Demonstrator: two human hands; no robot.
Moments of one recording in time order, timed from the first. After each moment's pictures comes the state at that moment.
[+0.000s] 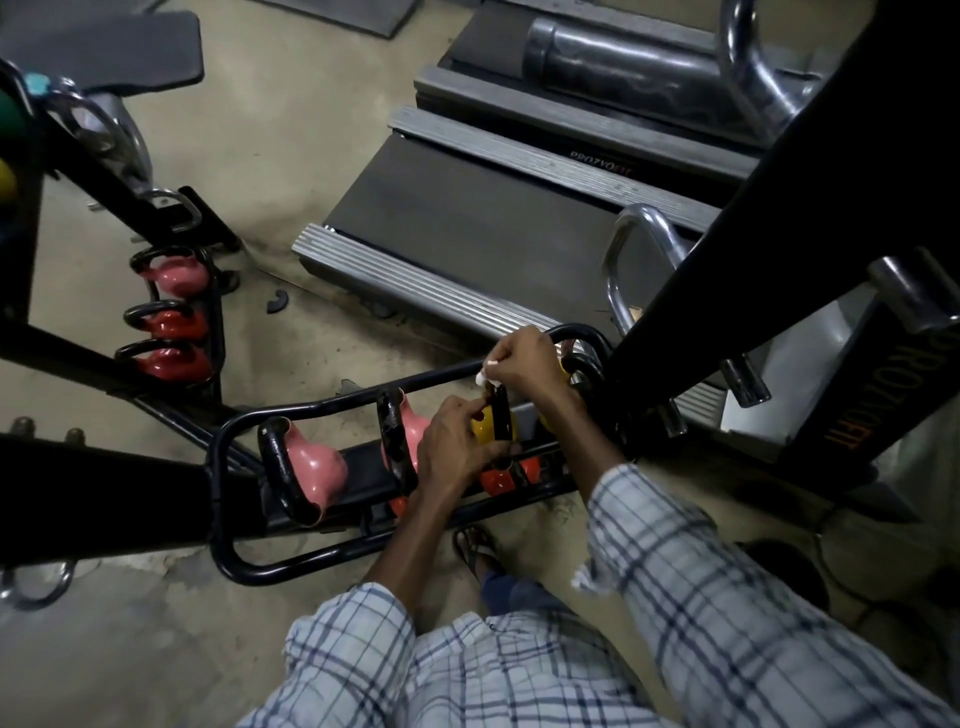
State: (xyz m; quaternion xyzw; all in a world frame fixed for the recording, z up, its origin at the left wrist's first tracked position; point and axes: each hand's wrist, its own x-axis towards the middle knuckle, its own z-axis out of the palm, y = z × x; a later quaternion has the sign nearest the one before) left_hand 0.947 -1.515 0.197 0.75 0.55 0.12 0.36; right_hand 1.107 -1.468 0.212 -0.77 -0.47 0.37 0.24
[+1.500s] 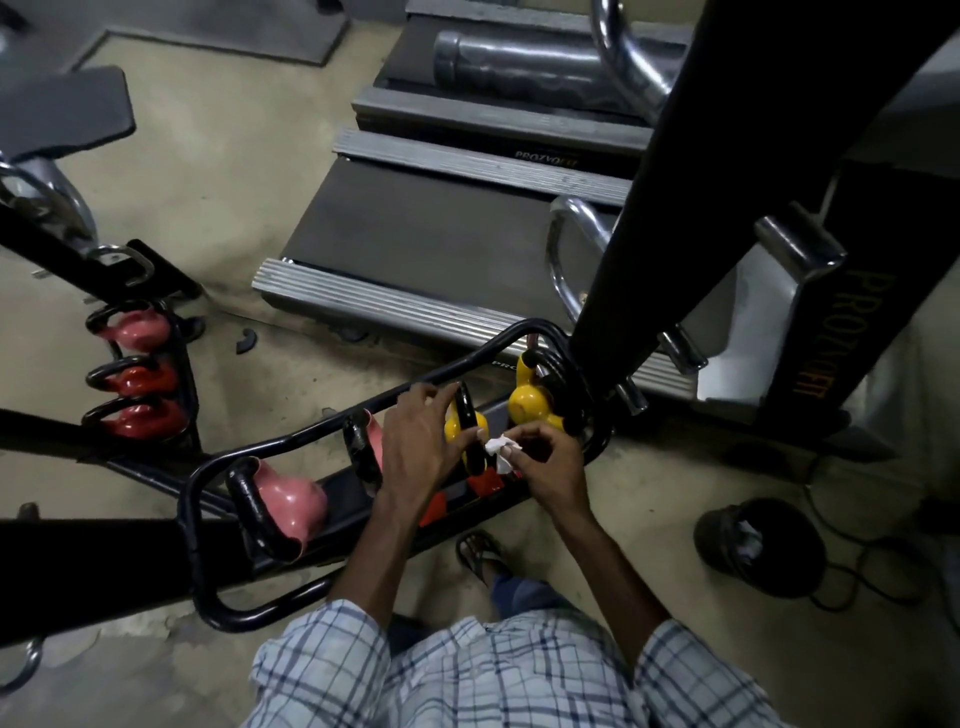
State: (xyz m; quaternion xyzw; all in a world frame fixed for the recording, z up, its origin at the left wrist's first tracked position) left_hand 0.950 -1.499 0.222 0.87 0.47 0.05 0.16; right_hand 1.088 -1.618 0.178 -0.71 -0.25 0.38 0.54
